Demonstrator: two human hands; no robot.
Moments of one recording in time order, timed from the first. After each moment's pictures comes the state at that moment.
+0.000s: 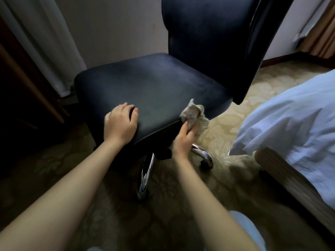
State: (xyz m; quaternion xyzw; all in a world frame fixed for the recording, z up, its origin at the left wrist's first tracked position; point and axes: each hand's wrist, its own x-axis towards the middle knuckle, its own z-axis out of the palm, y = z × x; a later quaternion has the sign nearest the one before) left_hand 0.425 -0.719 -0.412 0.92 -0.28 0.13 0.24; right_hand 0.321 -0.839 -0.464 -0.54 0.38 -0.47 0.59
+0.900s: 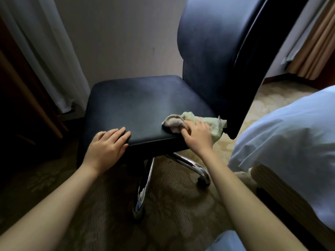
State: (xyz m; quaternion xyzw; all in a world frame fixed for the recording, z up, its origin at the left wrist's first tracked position) left_hand 0.445 -0.663 -0.432 0.82 -0.48 0.32 0.03; right_hand 0.304 -0.929 -0.418 -0.93 0.24 -0.24 0.15
